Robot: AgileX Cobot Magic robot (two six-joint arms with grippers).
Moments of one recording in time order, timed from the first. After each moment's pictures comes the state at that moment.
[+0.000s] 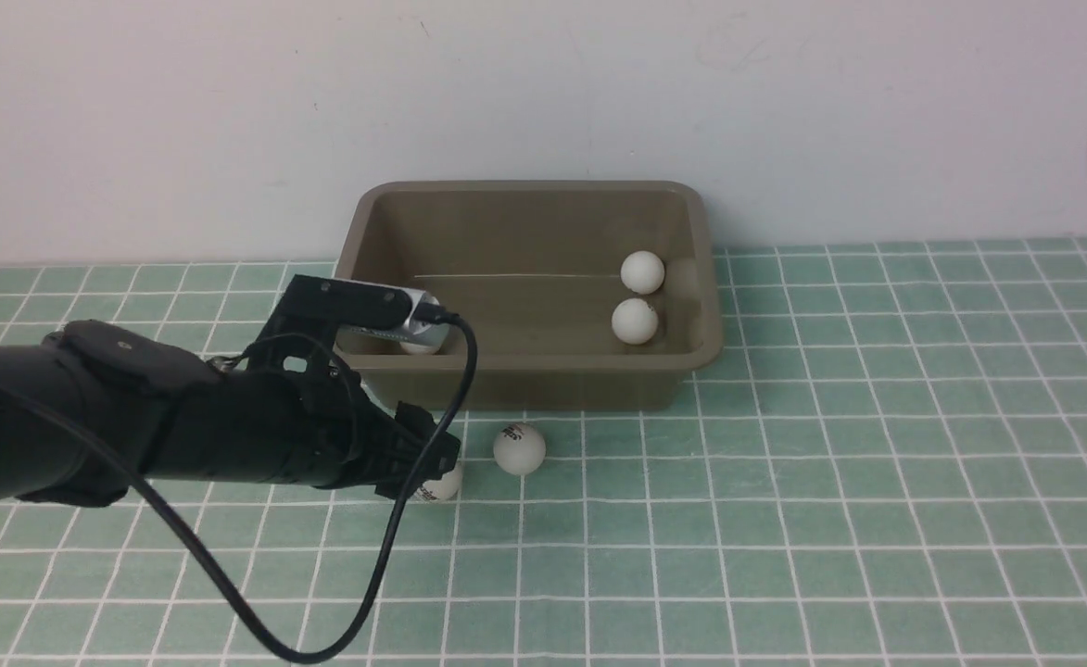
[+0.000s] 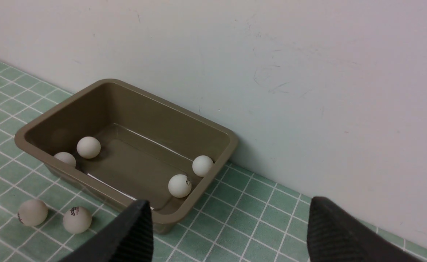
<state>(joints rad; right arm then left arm) 0.29 0.82 -1.04 0.15 0.73 -0.31 -0.26 1.62 -0.80 -1.24 0.33 1.16</state>
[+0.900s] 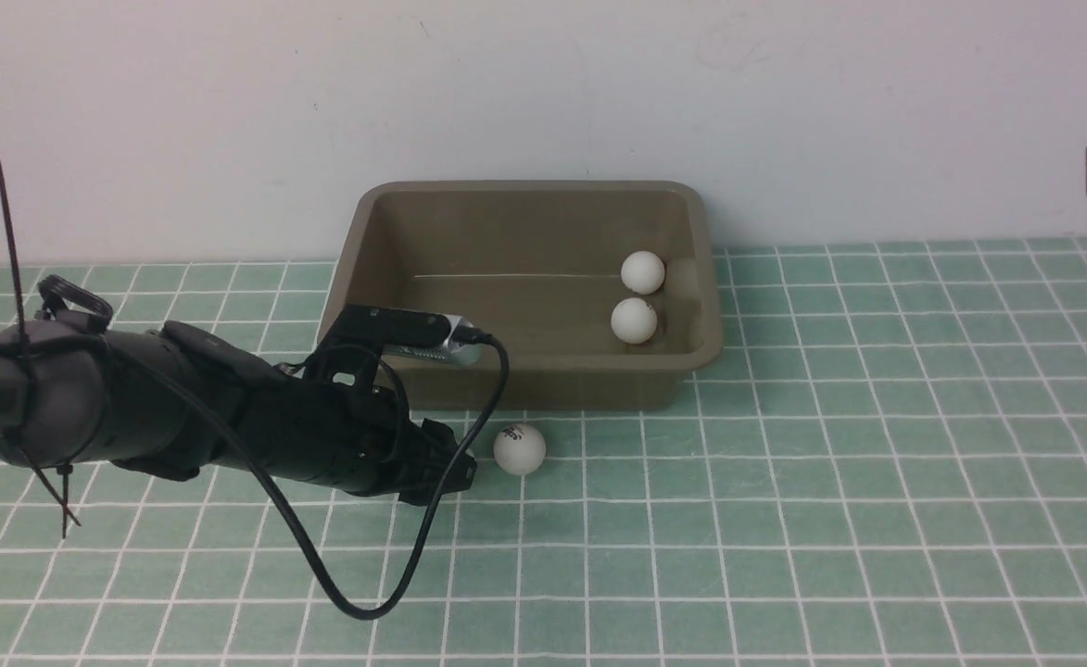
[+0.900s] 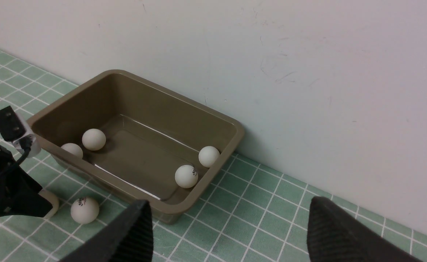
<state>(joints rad) 0.29 0.82 -1.04 0.15 0.74 -0.31 -0.26 1.83 -0.91 -1.24 0.35 1.17</state>
